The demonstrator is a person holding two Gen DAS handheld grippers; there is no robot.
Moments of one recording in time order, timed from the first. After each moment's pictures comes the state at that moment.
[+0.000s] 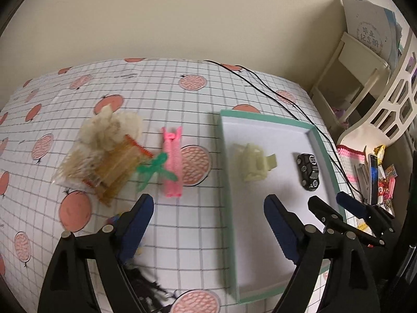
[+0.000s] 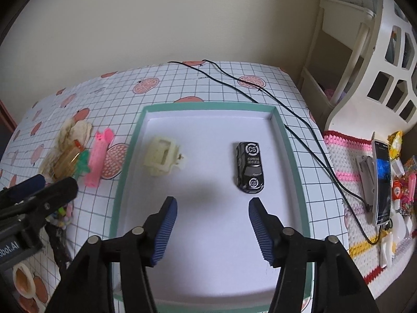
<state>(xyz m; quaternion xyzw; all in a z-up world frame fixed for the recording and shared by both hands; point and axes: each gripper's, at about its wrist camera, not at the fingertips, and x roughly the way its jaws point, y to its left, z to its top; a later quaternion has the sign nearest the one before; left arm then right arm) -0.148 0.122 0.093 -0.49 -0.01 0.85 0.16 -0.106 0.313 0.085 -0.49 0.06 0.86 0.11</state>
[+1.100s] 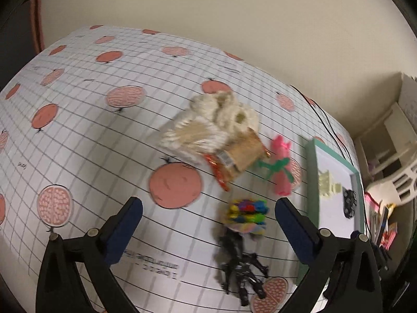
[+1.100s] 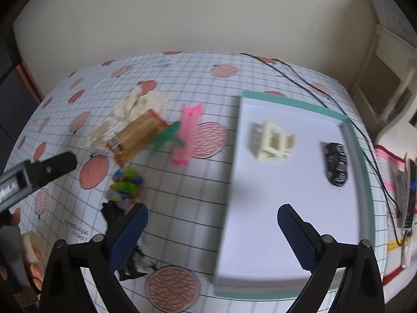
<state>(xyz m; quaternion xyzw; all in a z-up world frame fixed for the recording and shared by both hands) -0.141 -0.042 0.069 -0.50 -0.14 0.86 0.04 -0.117 0.184 0.075 -0.50 0.03 0.87 0.03</state>
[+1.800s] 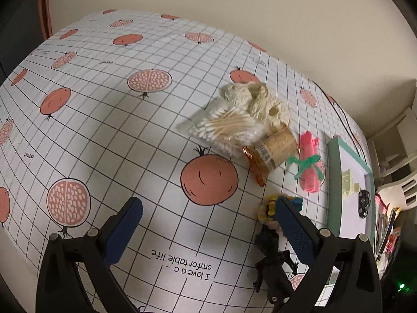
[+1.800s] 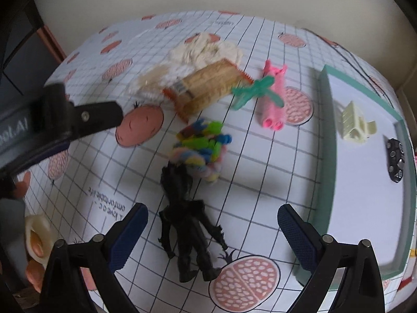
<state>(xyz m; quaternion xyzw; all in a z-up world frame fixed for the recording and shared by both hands) -0.149 -0.070 0.046 -0.53 -0.14 0.83 0.02 -0.128 0.106 0.030 -0.57 0.00 0.82 -0.05</state>
